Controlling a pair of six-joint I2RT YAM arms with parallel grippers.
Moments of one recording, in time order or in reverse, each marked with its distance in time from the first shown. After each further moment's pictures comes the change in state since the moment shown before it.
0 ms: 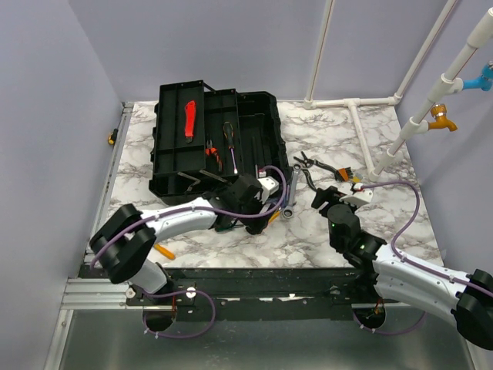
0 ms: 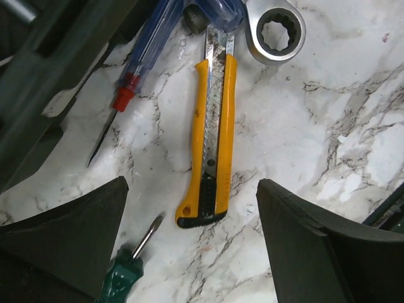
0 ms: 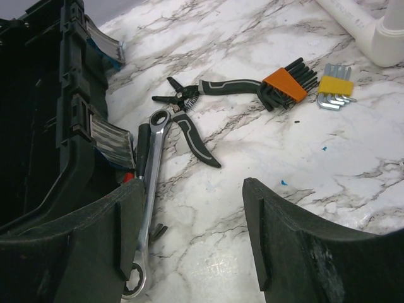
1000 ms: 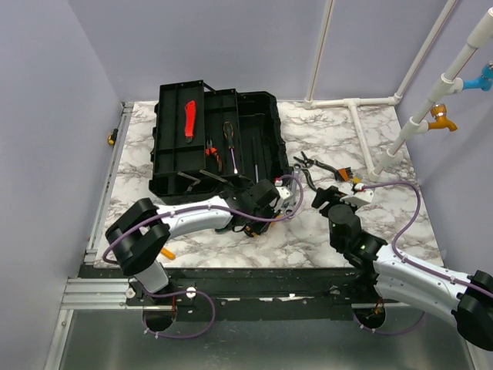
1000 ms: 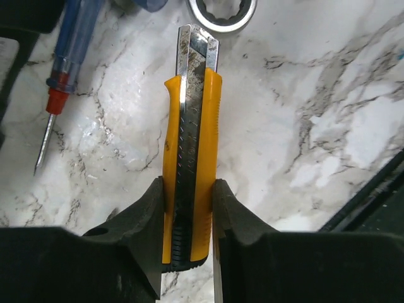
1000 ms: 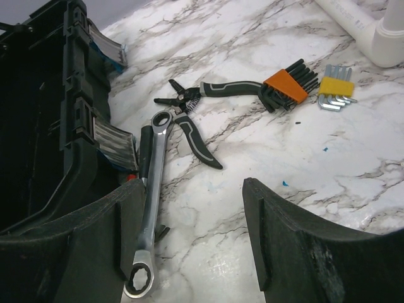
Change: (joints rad) left arm -0.107 0.177 0.155 -0.154 -0.017 0.003; right arm 0.000 -0.009 0.000 -0.002 0.002 0.005
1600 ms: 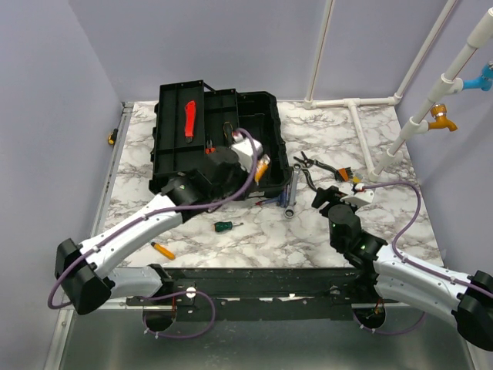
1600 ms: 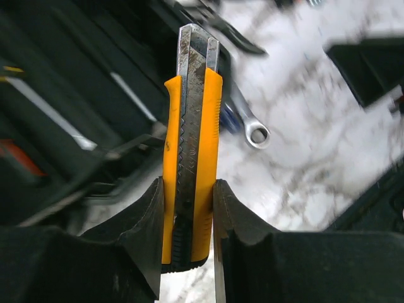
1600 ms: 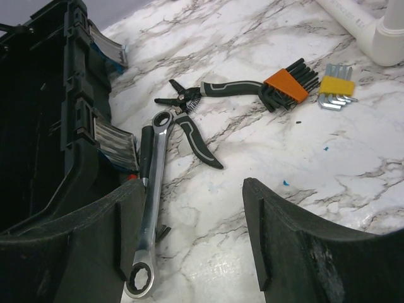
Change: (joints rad) left arm 0.101 -0.410 0.087 -0.076 -0.099 -0.055; right arm 0.000 -0.006 0.000 -0.003 0.000 0.007
